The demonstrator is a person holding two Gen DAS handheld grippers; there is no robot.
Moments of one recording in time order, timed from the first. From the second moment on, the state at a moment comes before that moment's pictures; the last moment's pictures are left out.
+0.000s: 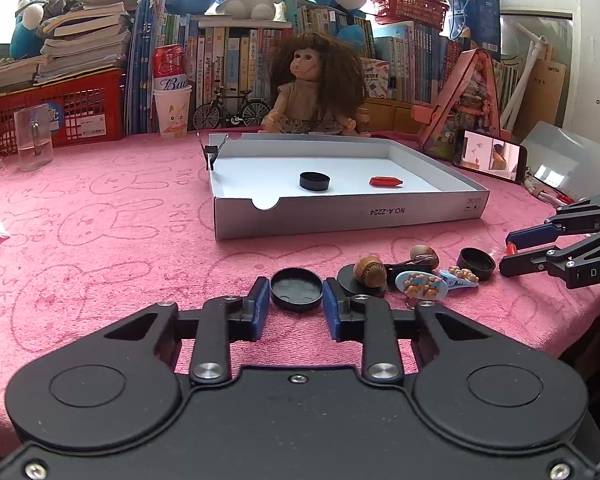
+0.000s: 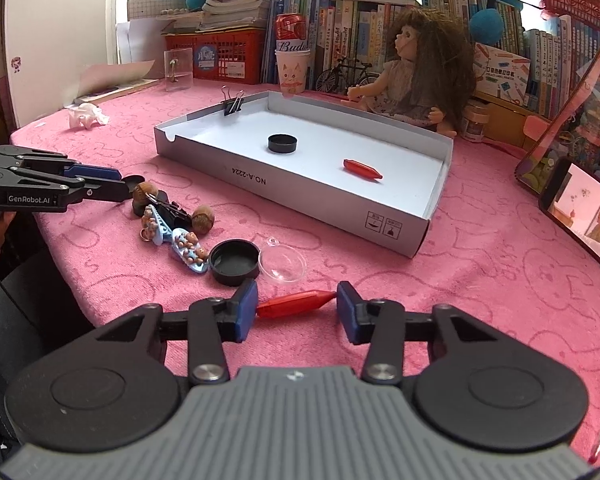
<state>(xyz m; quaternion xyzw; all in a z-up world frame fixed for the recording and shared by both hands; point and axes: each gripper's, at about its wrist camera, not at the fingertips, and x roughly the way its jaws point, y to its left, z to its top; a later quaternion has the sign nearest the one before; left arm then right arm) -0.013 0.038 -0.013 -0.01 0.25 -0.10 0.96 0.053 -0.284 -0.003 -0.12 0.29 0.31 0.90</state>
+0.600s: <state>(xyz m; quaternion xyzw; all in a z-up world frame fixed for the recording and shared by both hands) -0.007 0.036 -0.012 -0.01 0.25 -0.08 0.96 0.056 -0.278 0.000 -0.07 0.27 0.24 0.93</state>
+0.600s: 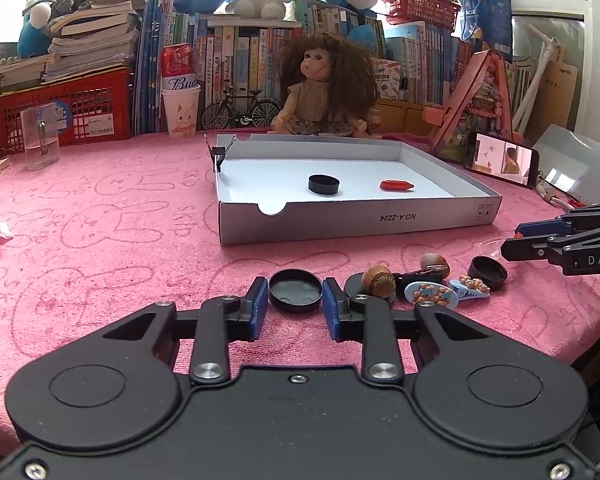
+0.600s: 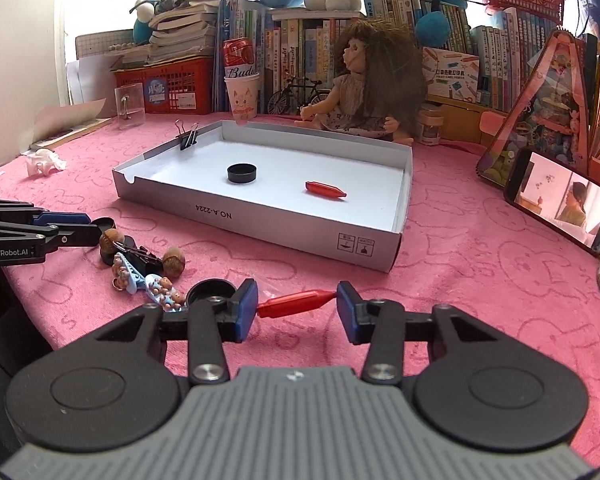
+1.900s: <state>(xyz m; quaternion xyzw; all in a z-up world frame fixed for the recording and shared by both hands) 0.052 0.021 0.053 -0.04 0.22 -0.05 0.97 0.120 -0.259 0.027 0.12 0.28 0.13 0.94</state>
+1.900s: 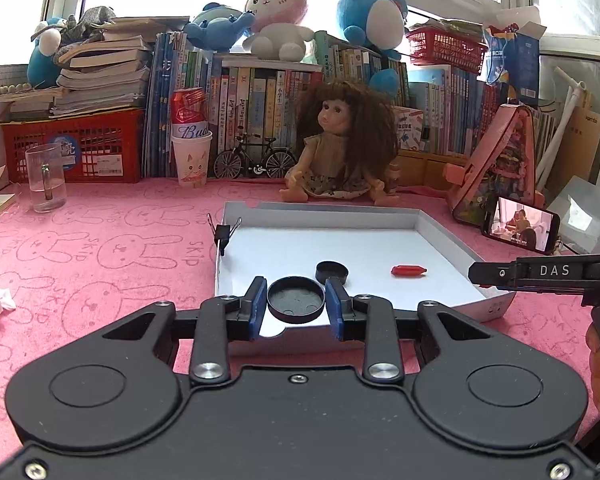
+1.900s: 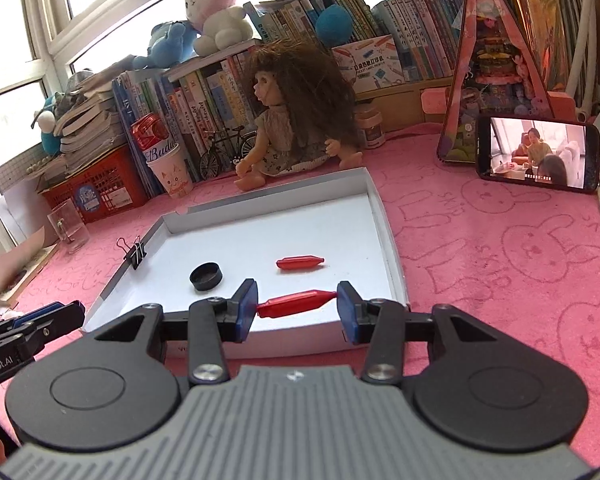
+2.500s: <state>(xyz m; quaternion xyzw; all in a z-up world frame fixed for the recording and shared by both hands) 0.167 0.023 0.044 -0.09 0.33 -0.05 0.94 0.194 -0.237 0.019 0.15 0.39 0.11 0.90</state>
